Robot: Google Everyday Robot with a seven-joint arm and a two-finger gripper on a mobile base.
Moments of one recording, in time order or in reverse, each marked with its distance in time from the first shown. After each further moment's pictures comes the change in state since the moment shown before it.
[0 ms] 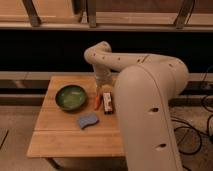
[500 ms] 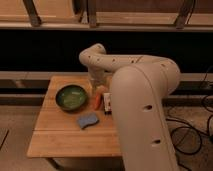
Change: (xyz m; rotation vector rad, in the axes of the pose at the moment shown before) arm -0.013 0.038 0.014 -0.033 -0.014 -0.111
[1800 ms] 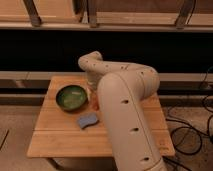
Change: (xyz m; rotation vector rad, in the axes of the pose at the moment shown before) arm -0.027 0.019 0.054 -0.033 0.099 -0.123
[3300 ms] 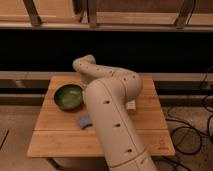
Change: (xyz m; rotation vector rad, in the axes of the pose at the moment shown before) arm -0.022 0.020 0.036 -0.043 0.093 -0.033
